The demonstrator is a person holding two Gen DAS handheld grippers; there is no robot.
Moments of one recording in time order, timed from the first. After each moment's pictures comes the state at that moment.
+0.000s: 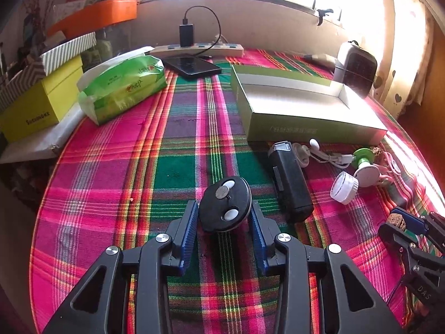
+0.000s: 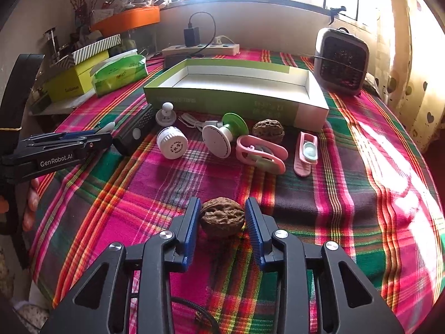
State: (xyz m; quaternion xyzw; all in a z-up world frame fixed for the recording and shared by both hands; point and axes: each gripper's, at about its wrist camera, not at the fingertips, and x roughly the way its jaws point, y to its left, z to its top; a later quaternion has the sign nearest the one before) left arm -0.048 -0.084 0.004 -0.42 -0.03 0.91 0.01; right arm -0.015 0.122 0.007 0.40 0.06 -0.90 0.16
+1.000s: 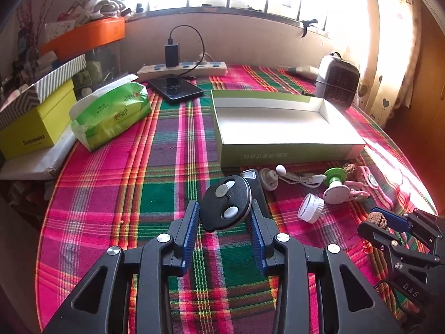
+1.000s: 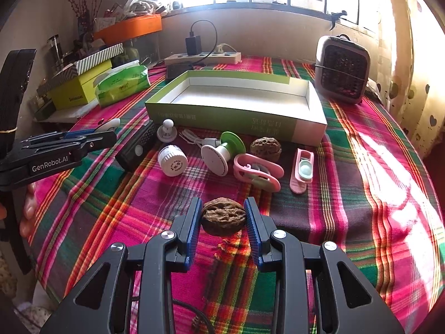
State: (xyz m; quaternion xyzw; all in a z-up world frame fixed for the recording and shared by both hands) left arm -0.046 -0.065 0.035 -0.39 -0.02 0.92 0.04; right arm -0.021 0.127 0.021 0.39 0.05 -0.90 0.18
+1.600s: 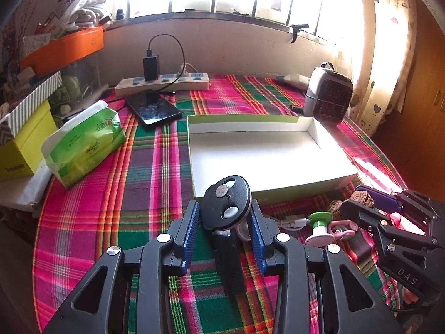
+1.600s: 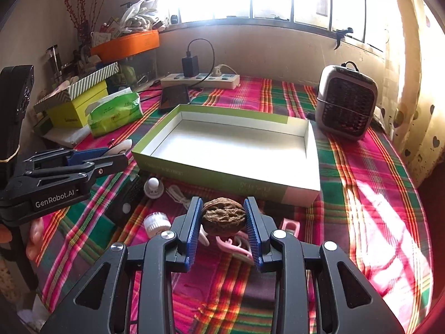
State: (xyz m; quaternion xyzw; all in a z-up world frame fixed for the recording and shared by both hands) left arm -0.097 -0.048 0.056 -0.39 -0.02 0.92 0.07; right arm -0.079 0.126 0.057 0.36 0.06 -0.91 0.18
